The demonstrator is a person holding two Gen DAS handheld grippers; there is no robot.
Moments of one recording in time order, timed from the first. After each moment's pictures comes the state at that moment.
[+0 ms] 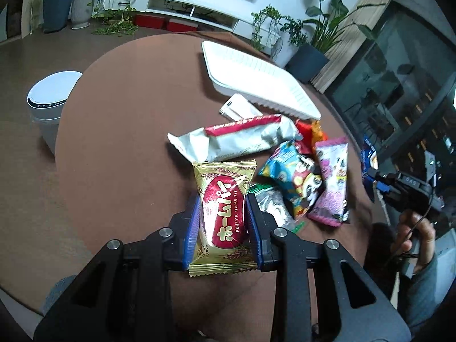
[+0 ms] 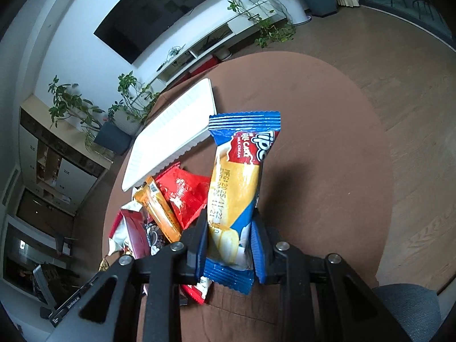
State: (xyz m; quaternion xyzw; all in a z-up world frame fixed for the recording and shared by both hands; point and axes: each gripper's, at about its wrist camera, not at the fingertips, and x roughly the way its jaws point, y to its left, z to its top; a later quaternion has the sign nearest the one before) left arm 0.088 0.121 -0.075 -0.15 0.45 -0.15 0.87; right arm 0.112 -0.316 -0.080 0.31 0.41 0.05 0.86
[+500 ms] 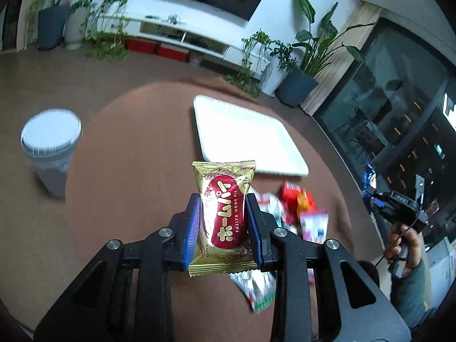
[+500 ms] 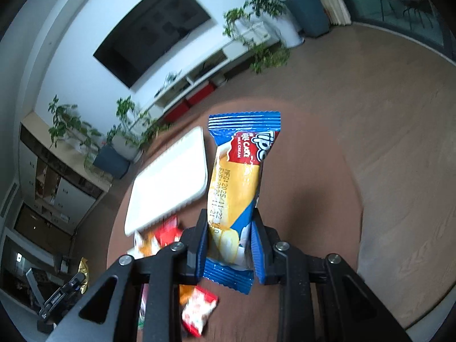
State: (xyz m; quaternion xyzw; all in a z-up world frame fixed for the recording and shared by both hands) left arm 0.151 0.156 0.006 -0.15 0.39 -0.16 0.89; right arm 0.147 -0.374 -0.024 0.31 0.35 0.02 0.88
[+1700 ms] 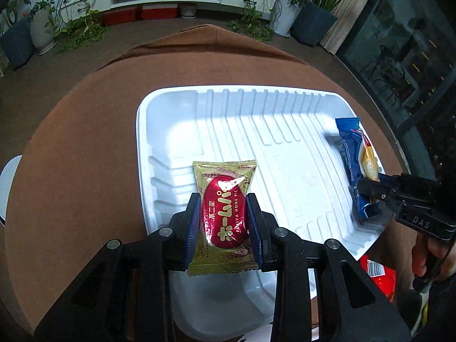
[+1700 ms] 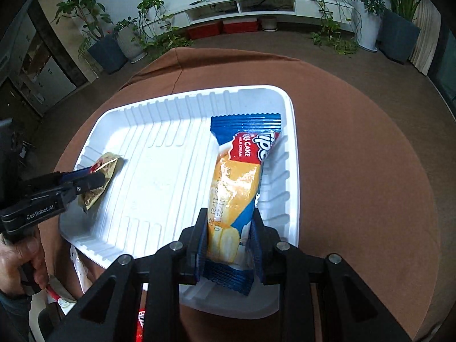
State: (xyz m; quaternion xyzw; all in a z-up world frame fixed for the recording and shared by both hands) left arm 0.399 0.029 -0.102 -0.03 0.52 -0.15 0.84; right arm 0.381 -0.236 -0.086 0.05 0.52 0.10 0.85
